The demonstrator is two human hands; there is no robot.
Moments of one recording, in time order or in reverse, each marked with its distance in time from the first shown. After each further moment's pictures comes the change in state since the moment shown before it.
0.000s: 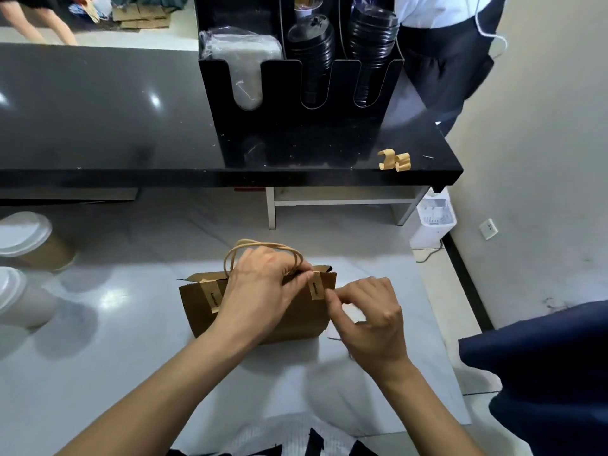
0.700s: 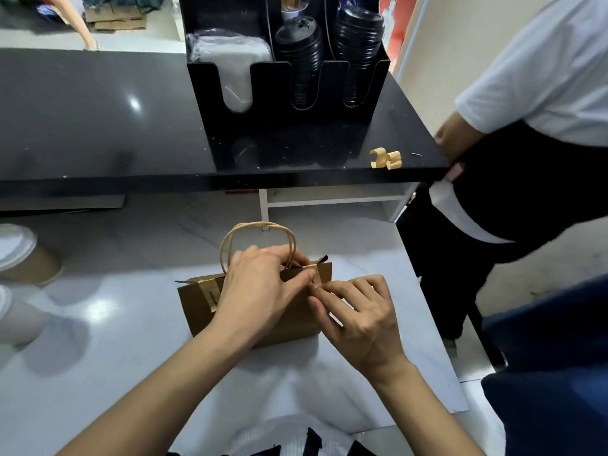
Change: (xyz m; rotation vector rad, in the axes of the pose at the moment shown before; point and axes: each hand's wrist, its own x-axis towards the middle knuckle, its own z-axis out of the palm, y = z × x) left_hand 0.006 0.000 -0.010 -0.050 -0.073 -0.124; right_hand 0.003 -0.013 0.004 -0.316 0.038 -0.274
